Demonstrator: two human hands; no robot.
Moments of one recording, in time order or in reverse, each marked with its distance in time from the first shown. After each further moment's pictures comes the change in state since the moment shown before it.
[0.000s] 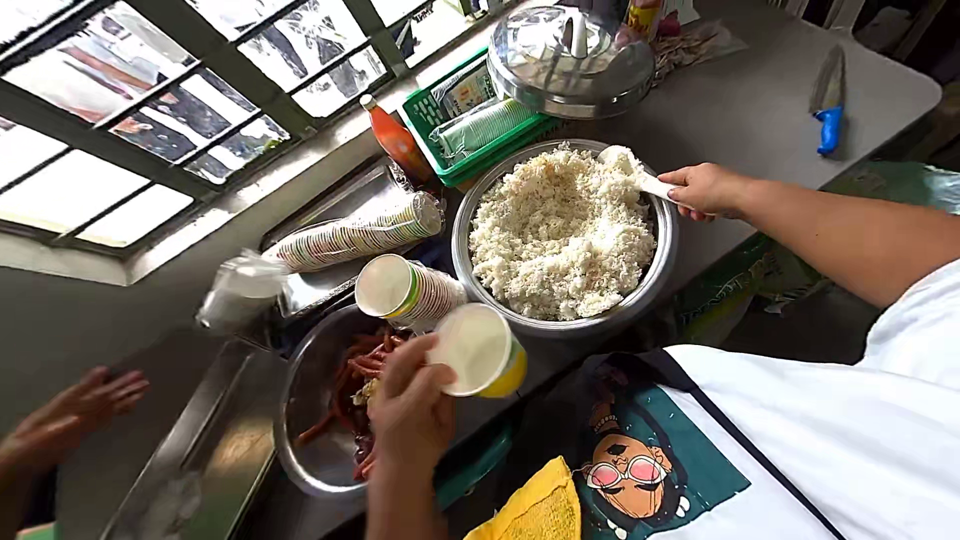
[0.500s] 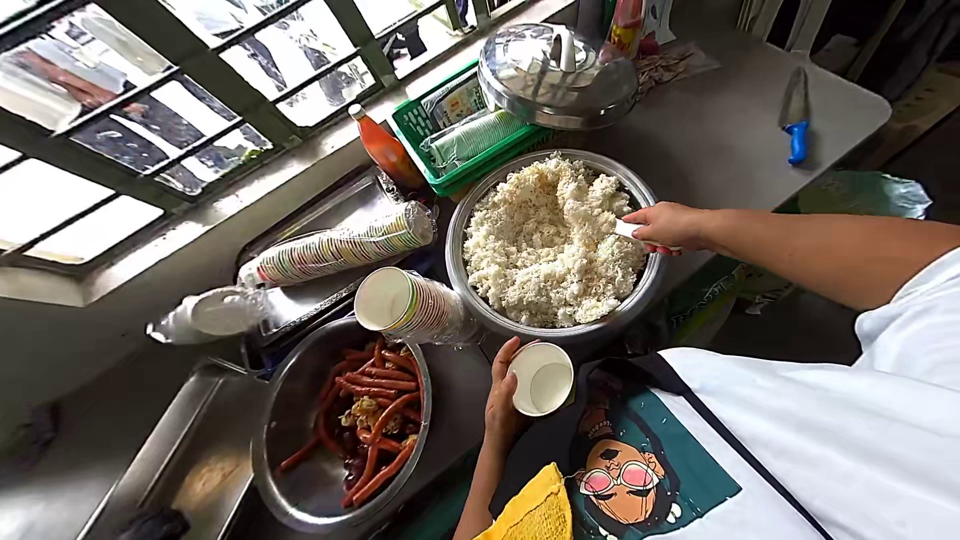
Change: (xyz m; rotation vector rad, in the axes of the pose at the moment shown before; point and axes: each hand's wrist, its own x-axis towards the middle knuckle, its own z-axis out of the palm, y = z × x) left_hand -0.048 0.006 0.129 -1.491 -0.034 -0.591; right_hand -0.036 -0.036 0.036 -0.033 -0.207 0.012
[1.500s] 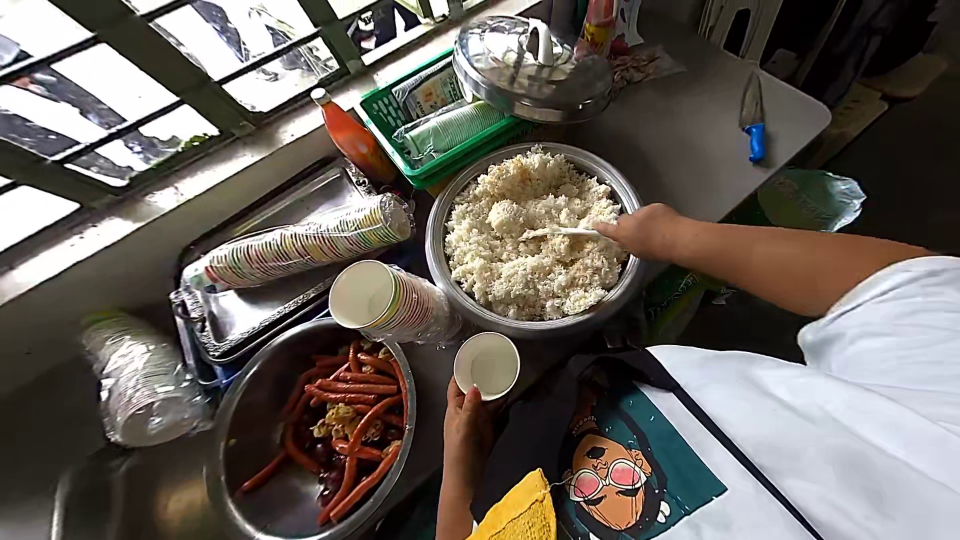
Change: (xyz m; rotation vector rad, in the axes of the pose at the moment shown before) left_hand -0.032 0.016 -0.034 -0.071 0.342 -0.254; right_hand -0.022 -0.023 0.028 -0.967 0.093 -0.182
